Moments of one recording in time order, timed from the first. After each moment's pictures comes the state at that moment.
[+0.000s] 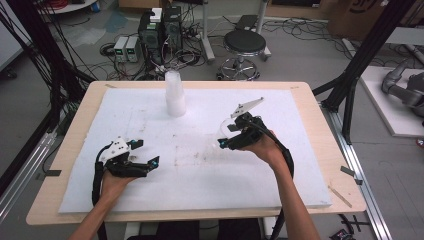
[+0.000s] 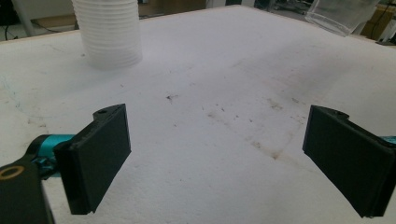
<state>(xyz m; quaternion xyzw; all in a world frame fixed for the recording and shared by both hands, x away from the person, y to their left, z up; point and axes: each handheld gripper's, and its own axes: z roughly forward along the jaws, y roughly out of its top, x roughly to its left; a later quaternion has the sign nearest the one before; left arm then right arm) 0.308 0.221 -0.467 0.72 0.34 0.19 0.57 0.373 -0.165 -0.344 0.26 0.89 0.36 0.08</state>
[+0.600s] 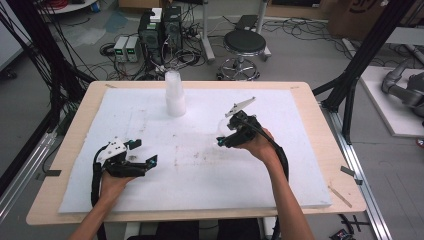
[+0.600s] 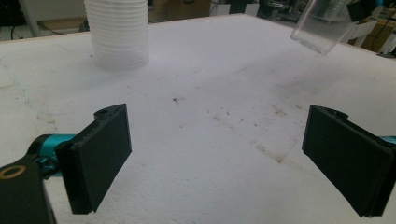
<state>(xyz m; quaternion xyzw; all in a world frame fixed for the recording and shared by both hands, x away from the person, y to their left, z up) 0.308 0.226 -0.470 0.71 0.36 0.19 0.58 0.388 -0.153 -0.357 0.27 0.90 0.31 0.11</state>
